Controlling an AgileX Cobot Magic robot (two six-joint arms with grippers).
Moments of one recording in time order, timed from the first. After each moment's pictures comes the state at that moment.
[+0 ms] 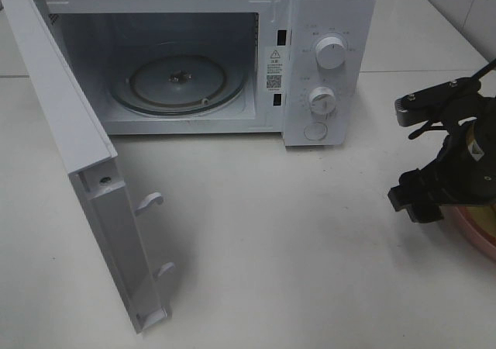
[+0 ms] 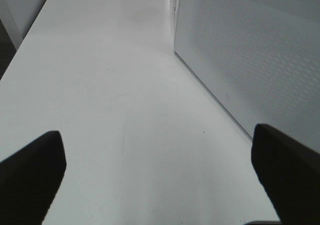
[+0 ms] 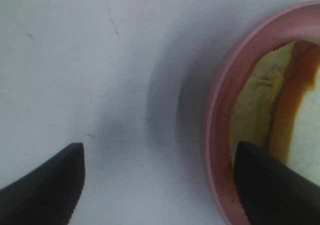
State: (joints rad) left arm 0.02 -0.01 -0.52 -0.05 1.07 -0.02; right arm 0.37 1.51 -0.69 -0.50 0.52 0.53
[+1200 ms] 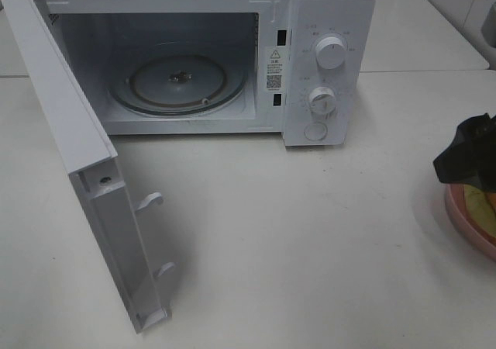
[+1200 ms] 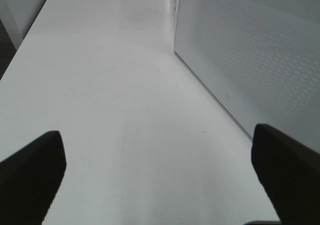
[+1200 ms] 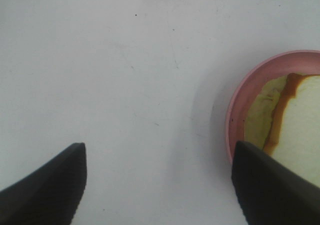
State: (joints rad) left arm 0.02 -0.01 -0.52 -0.05 1.07 -0.02; right arm 0.37 0.98 -0.68 -0.13 0.68 0.17
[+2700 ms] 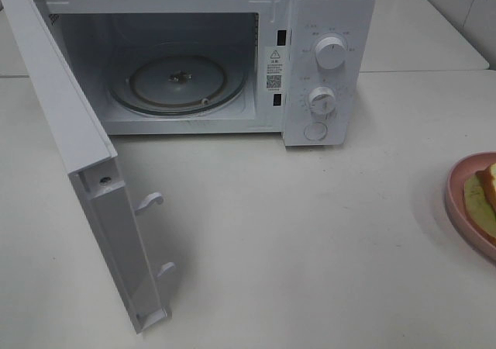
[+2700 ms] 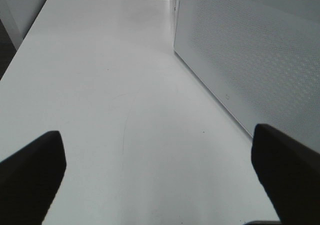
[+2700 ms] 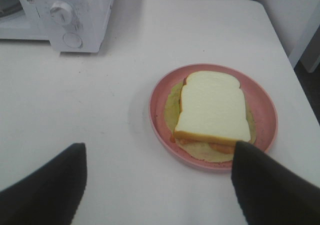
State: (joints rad) left arm 0.02 -0.01 -0.52 -0.05 1.07 -0.02; right arm 0.10 0.01 -0.50 -0.11 1.00 0.08
